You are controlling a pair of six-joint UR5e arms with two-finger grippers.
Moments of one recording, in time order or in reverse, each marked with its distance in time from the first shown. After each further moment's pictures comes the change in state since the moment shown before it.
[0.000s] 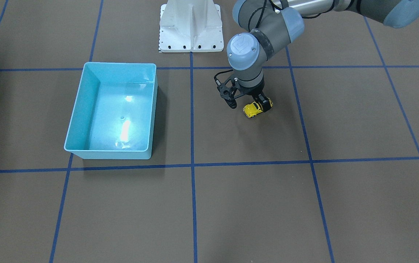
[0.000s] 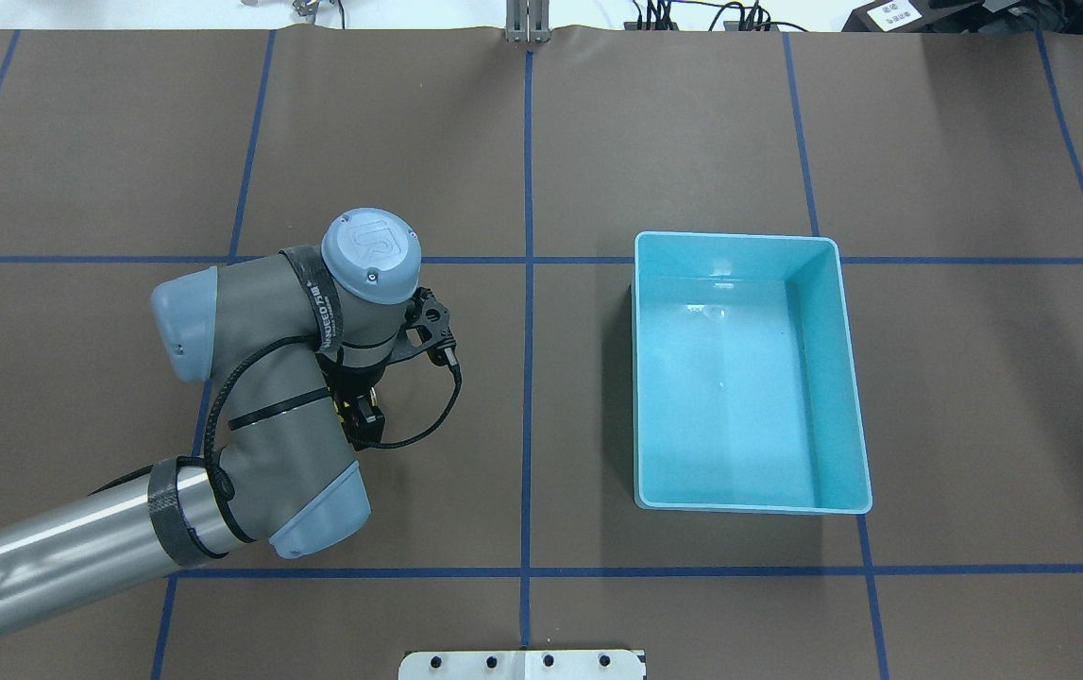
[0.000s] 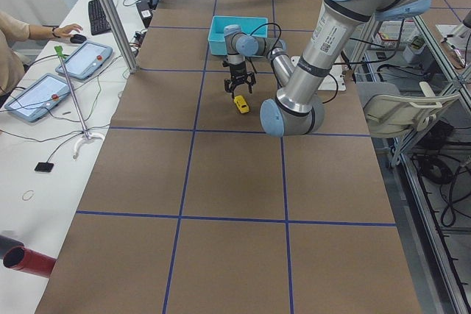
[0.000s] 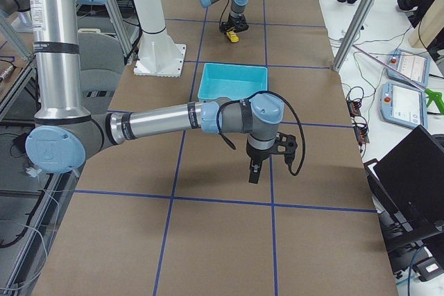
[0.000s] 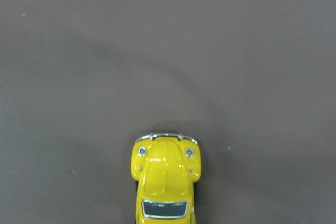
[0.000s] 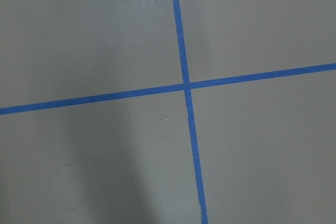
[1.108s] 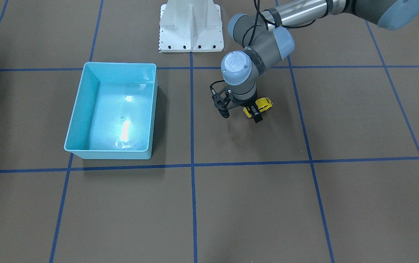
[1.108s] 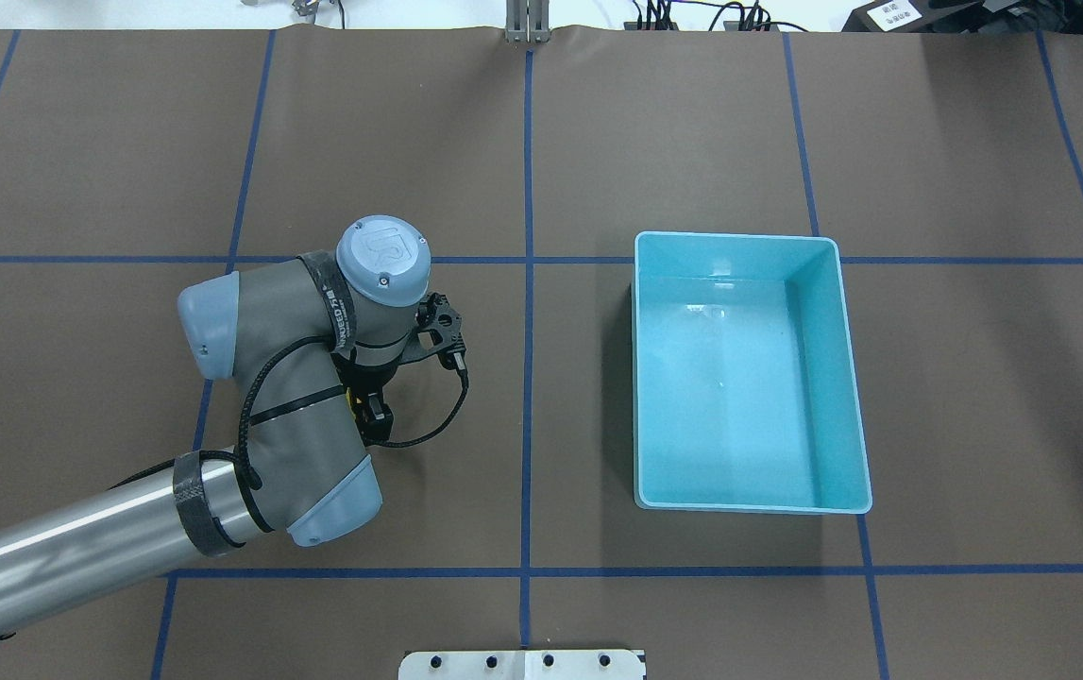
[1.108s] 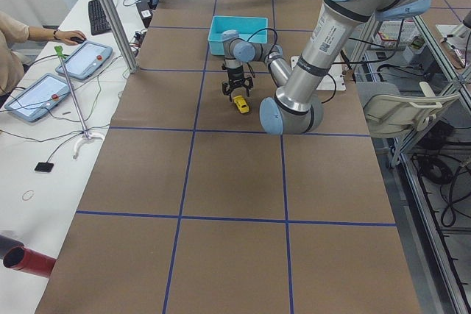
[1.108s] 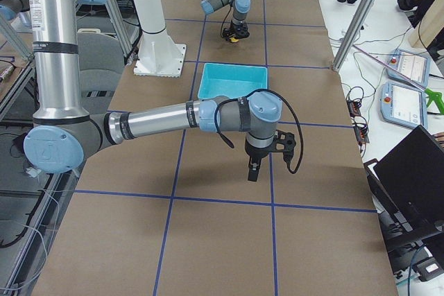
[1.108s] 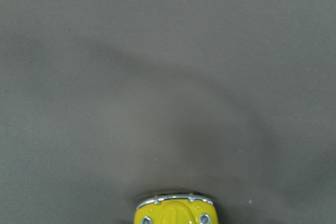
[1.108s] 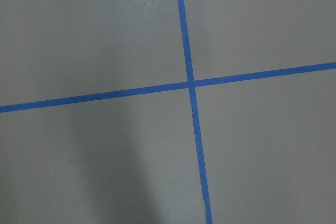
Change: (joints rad) left arm 0.002 -0.013 0.079 -0.094 -0.001 0.069; right arm 0.001 -0.008 0.019 -0.002 0.009 0.000
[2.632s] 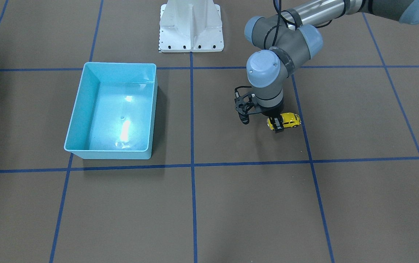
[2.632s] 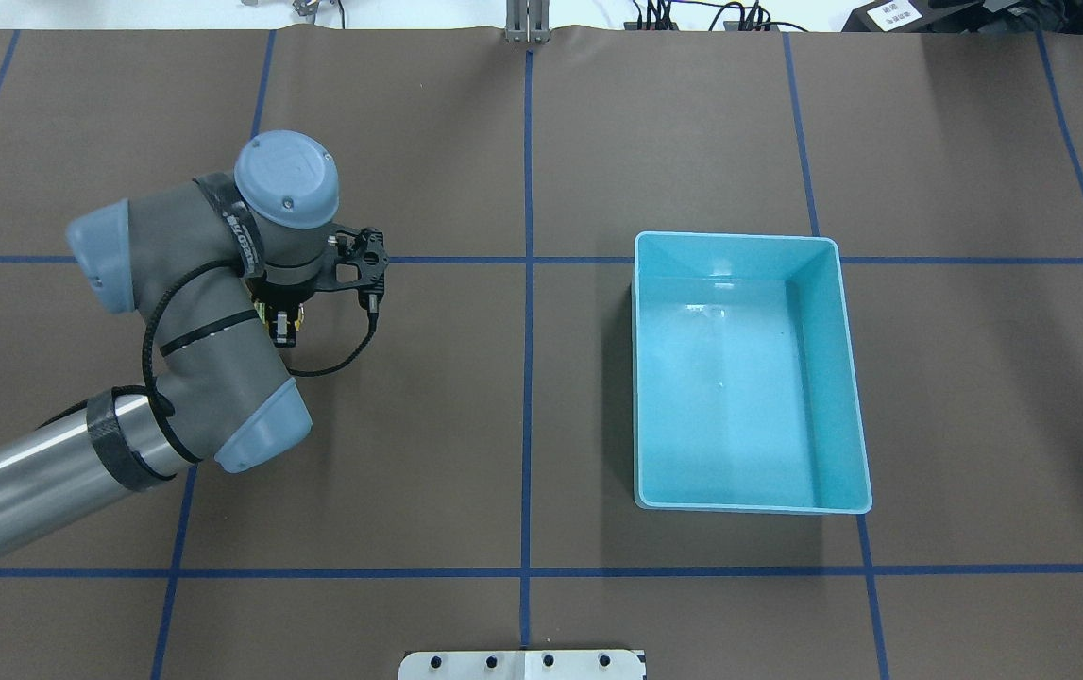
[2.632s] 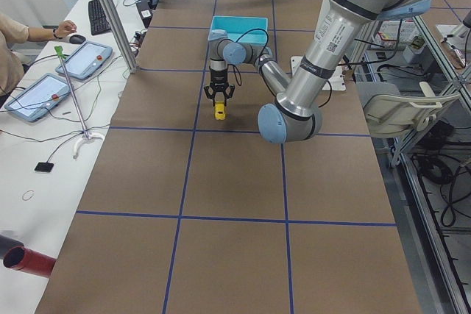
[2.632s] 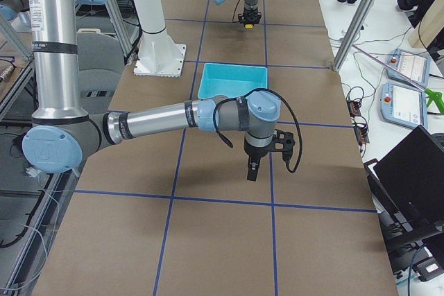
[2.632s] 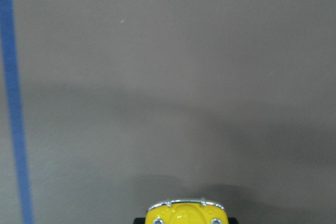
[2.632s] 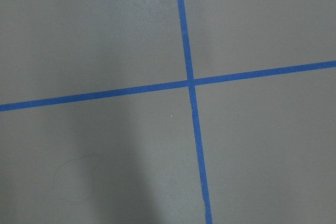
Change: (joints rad) left arm -0.157 0.078 -0.070 -0.012 0.103 0.403; right arm 0.000 -0.006 0.011 0.000 0.000 0.000
